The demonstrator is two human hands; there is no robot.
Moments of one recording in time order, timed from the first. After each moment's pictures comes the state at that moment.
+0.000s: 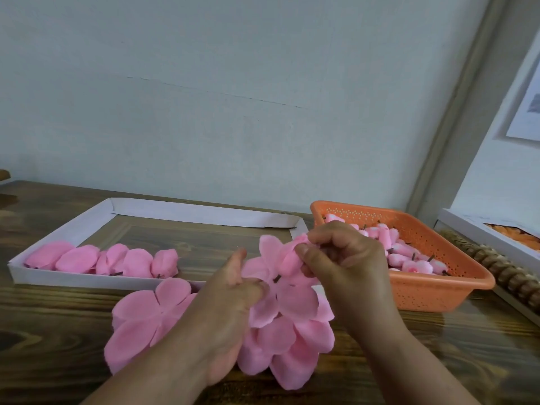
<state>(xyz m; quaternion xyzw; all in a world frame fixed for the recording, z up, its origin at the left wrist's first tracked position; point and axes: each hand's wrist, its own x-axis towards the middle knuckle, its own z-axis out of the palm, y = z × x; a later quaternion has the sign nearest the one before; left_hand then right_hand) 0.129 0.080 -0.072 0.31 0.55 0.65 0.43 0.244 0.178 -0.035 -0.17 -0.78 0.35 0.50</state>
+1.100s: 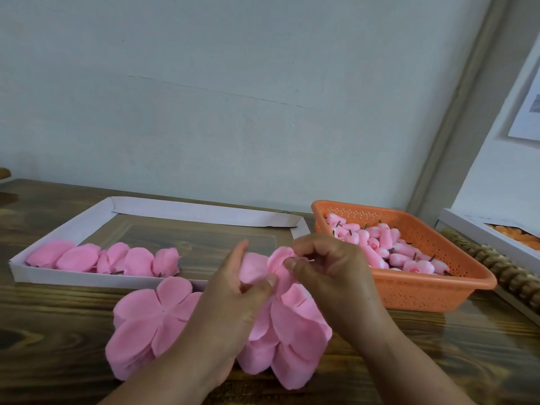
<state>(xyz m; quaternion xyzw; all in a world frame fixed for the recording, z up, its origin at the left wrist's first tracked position) 0.130 0.091 -0.083 0.33 0.58 0.67 0.31 0.238 0.180 -0.044 -0.18 -0.82 0.36 0.42</state>
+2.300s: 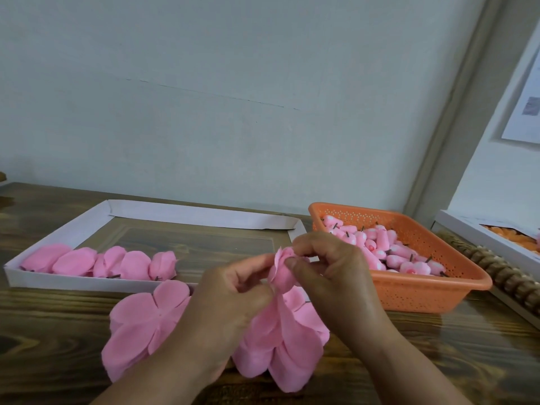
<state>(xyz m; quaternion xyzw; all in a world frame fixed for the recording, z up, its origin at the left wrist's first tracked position) 0.128 0.080 -0.069 0.44 0.53 0.65 0.31 0.239 0.179 -0.041 -0.20 -0.84 0.30 0.41</state>
